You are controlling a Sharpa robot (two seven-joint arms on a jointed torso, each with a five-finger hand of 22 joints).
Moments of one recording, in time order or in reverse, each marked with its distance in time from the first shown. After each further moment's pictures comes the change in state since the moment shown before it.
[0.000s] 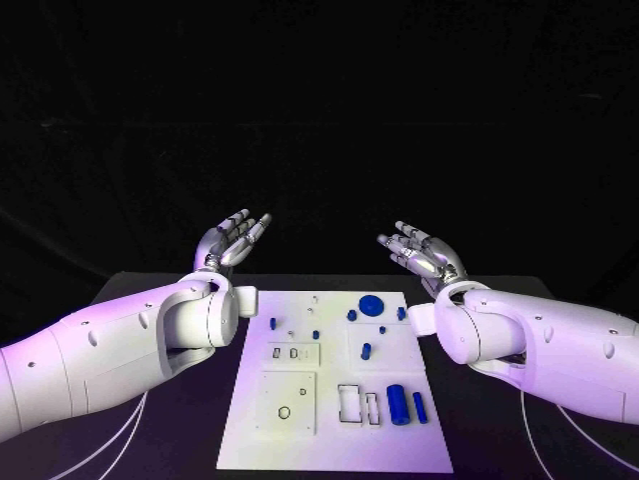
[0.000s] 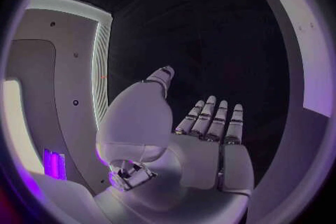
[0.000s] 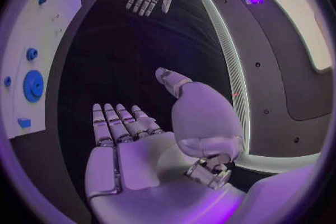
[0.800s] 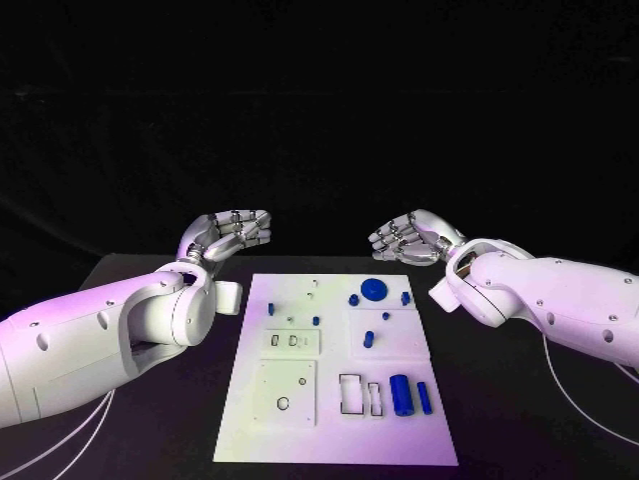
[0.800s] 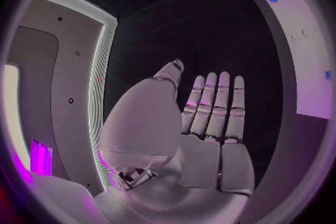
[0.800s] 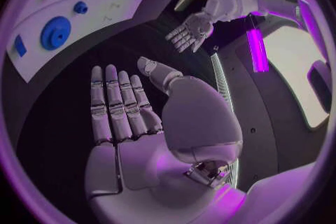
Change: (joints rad) left arm 0.039 -0.113 0.001 0.119 -0.081 0.140 -0.043; left_hand 0.180 -0.022 -0.007 -0.010 -0.063 0.510 0.060 0.180 0.108 0.523 0.001 0.094 0.011 0.552 -0.044 0.217 0.084 0.078 0.455 -0.011 0.217 0.090; right arm 0.114 -0.007 -0.026 -0.116 -0.674 0.173 -0.214; right_hand 0.208 -0.033 0.056 -0.203 -0.069 0.616 0.080 0.189 0.123 0.724 -0.087 0.086 0.032 0.721 -0.116 0.195 0.135 0.101 0.620 -0.028 0.204 0.078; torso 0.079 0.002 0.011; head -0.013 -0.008
